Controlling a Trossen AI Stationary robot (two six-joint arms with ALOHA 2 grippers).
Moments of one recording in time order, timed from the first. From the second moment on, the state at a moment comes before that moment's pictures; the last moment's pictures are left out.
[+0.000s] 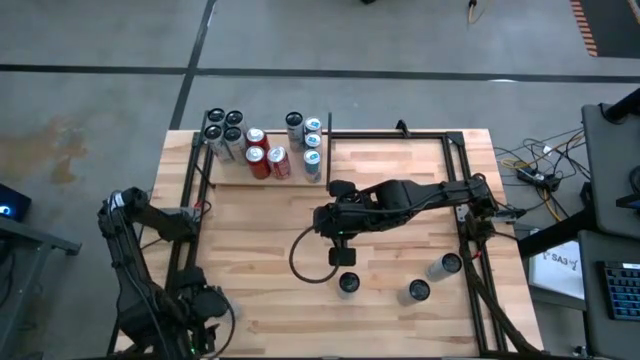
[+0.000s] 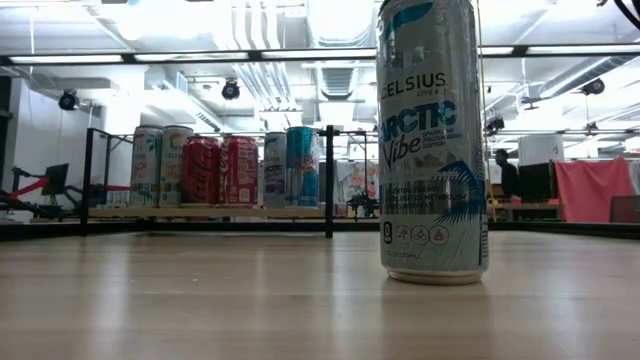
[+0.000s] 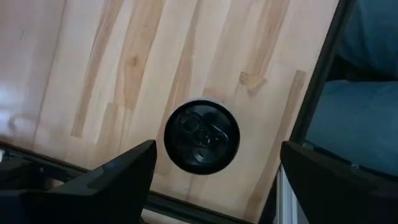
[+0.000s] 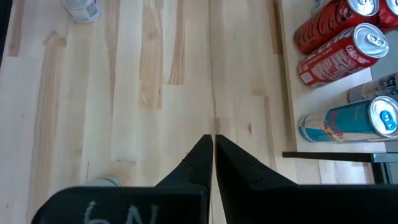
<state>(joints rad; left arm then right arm) -1.07 1.67 1.67 -1.51 -0.24 -1.37 0.22 1.98 2.28 -1.28 0.24 0.12</state>
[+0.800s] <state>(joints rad) -1.03 1.76 1.67 -1.48 -0.17 -1.35 0.22 1.98 2.27 -1.27 0.24 0.16</state>
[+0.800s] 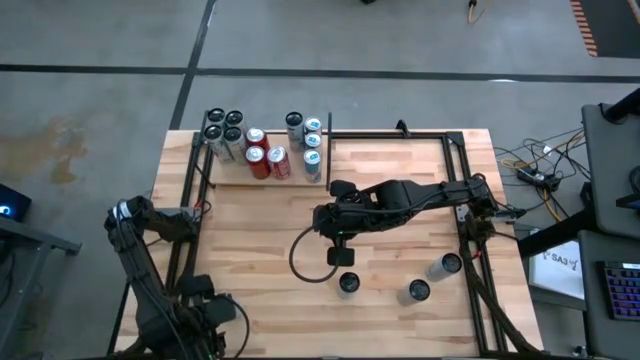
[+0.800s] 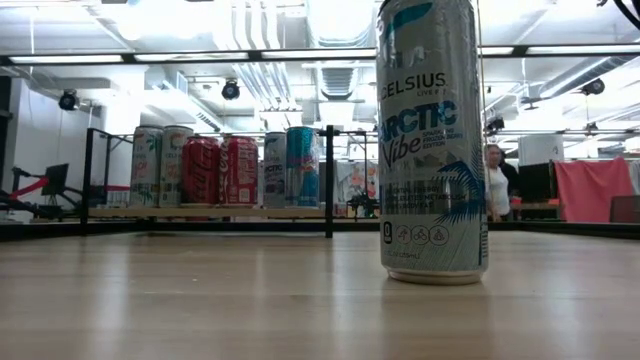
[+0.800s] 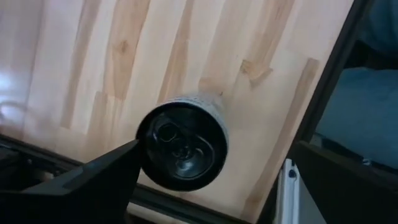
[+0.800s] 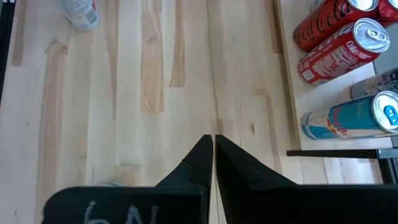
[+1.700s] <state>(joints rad) -1.04 1.76 1.51 -1.41 -0.24 -1.35 0.25 1.98 2.24 -1.28 0.24 0.17</state>
